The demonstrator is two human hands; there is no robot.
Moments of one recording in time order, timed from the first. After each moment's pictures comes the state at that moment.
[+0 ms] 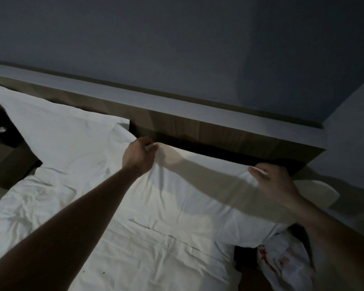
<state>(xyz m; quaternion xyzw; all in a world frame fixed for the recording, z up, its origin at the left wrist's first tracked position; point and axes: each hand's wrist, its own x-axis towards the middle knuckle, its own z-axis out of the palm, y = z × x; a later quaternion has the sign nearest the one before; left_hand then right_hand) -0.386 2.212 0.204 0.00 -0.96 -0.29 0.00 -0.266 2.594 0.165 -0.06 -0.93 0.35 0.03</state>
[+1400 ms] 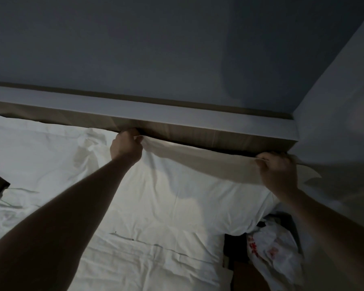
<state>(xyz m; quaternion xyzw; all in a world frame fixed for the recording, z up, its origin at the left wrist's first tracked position) -0.441 2.285 0.198 0.01 -0.98 -0.19 0.02 -0.276 2.688 0.111 -0.13 -0.97 0.10 0.19</state>
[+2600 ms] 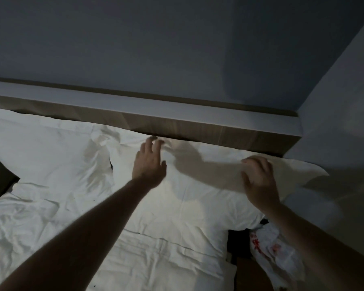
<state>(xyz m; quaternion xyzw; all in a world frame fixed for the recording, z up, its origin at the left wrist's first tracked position) -0.375 2.286 0.159 -0.17 -0.98 -0.12 0.01 -0.238 2.606 0.108 -0.04 -0.94 0.23 0.25</state>
